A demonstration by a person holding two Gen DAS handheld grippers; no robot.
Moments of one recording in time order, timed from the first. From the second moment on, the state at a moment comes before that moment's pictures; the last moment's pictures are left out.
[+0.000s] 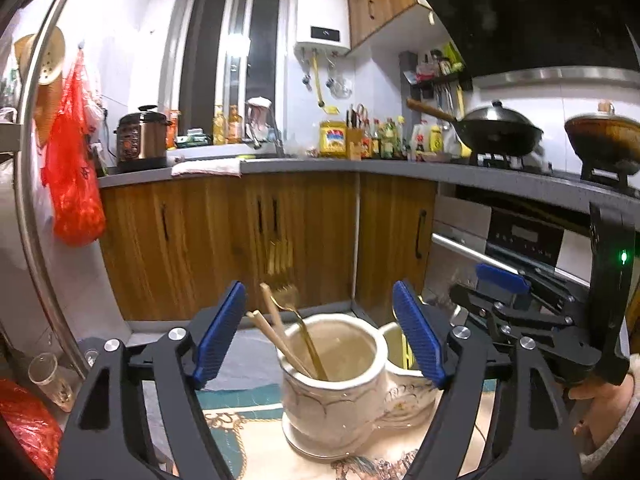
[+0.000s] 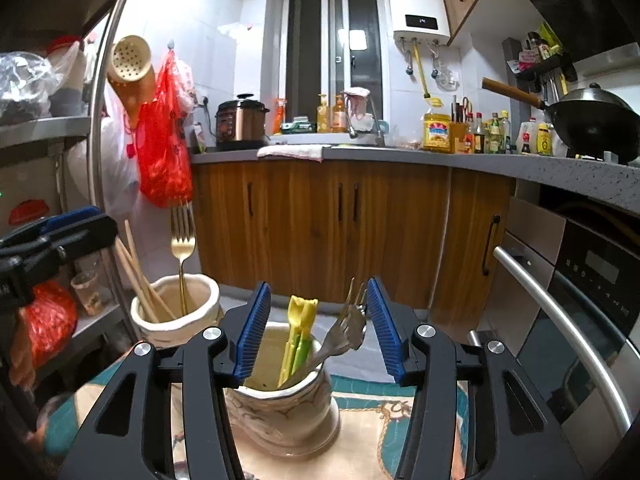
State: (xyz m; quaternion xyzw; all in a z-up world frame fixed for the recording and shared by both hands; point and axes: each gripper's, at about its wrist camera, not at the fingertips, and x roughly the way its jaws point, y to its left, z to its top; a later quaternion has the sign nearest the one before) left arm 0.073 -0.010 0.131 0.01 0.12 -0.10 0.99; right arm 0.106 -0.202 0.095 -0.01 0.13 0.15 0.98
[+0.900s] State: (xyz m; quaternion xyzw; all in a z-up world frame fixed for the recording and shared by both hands) left arm 0.015 0.040 0.063 -0.03 0.25 -0.08 0.96; right arm 0.029 -0.164 0.006 -0.04 0.34 0.23 0.91
